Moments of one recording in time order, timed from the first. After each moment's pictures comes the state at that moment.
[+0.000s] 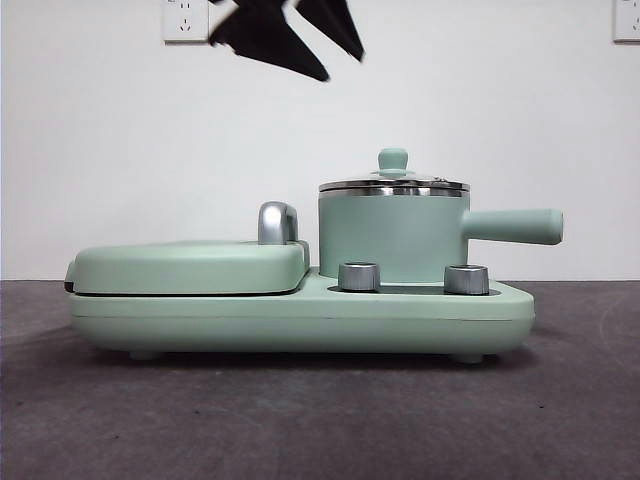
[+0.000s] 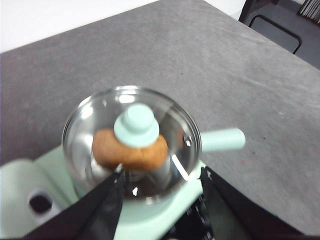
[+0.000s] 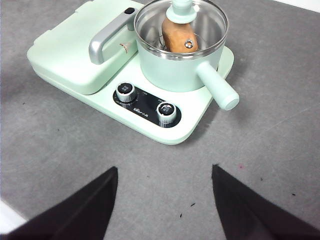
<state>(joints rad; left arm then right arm) -0.61 1.55 1.44 -0.38 0.24 -0.03 0.43 0.56 1.03 -1.05 -0.11 0.01</state>
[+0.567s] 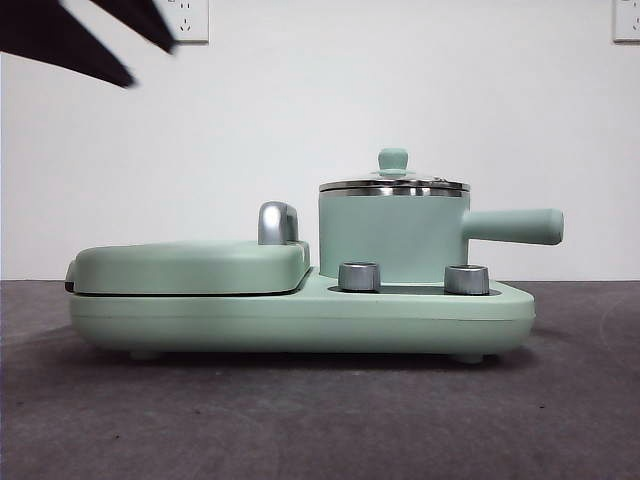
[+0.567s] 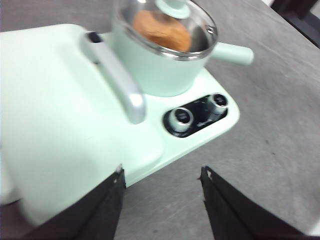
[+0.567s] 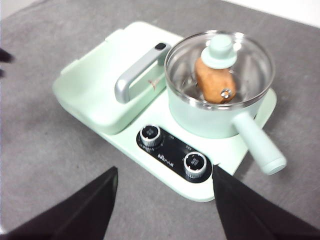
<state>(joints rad) -0.53 0.85 0.83 -0.48 0.21 -0.17 0.47 0.83 1.03 -0.76 -0.21 0.00</state>
